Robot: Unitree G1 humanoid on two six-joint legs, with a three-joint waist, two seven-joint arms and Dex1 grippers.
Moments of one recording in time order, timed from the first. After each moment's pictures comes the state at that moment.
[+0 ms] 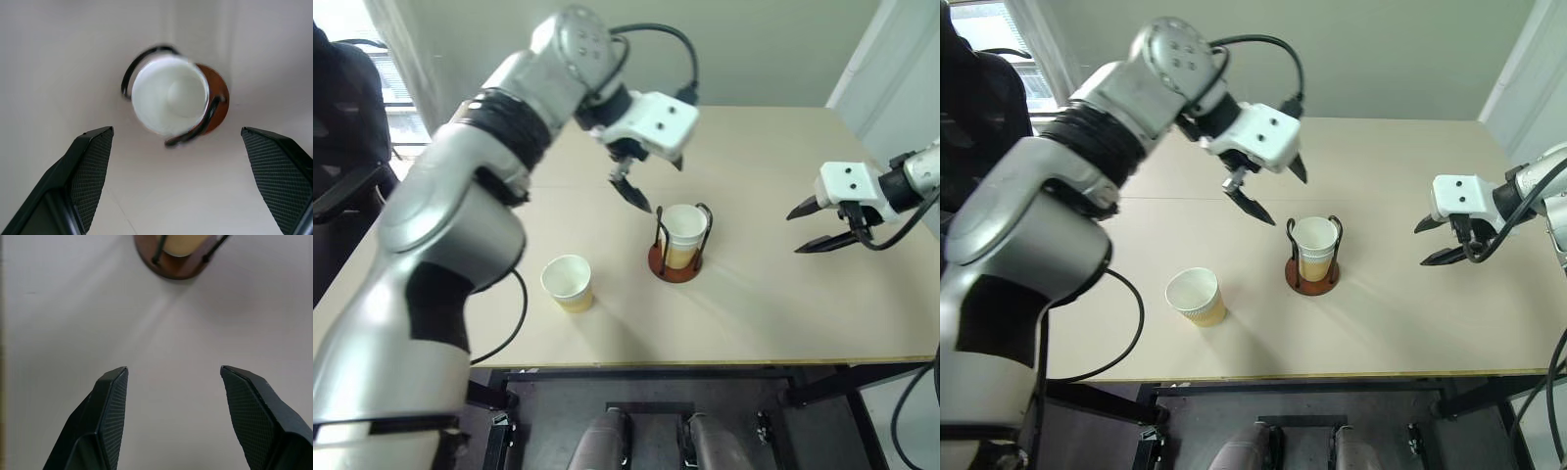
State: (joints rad) left arm -1.76 0.63 -1.02 1.00 -0.34 -0.32 -1.59; right arm -0.96 -1.11 0.34 0.30 0.11 0.11 1.61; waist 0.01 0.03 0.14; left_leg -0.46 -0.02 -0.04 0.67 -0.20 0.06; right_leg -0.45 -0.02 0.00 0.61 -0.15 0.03
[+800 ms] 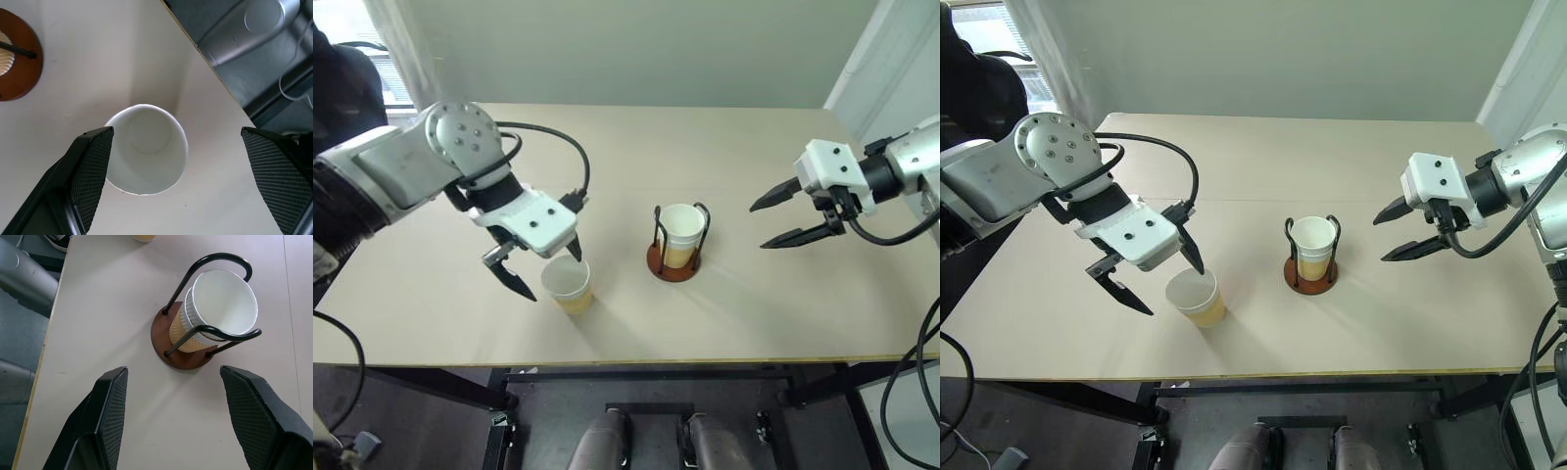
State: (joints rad) left arm -1.67 1.22 -1.46 0.23 -0.53 -0.26 -1.59; right arm -1.03 -1.03 0.33 0.17 0.25 0.25 1.61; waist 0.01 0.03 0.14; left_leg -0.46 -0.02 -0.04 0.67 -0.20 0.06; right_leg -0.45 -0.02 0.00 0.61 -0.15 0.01
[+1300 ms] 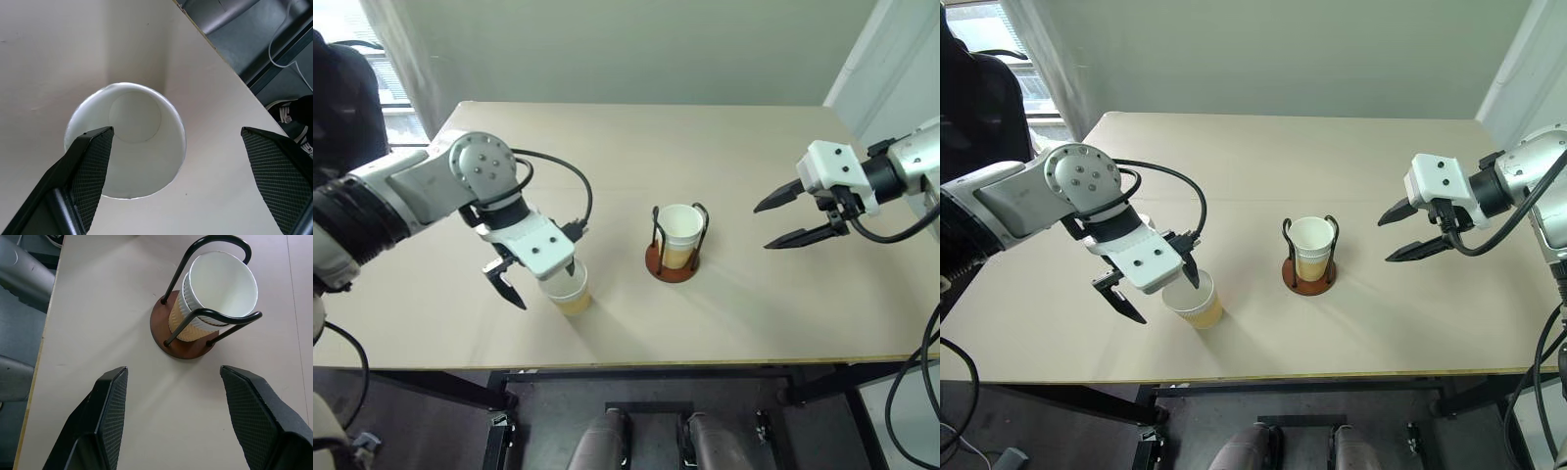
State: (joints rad) left arm -1.57 1.20 -1.42 0.24 -0.42 -0.32 -1.59; right arm -1.03 -1.05 0.33 0.19 0.25 0.26 1.61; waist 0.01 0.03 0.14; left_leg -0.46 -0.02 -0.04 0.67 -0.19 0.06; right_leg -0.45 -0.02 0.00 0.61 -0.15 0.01
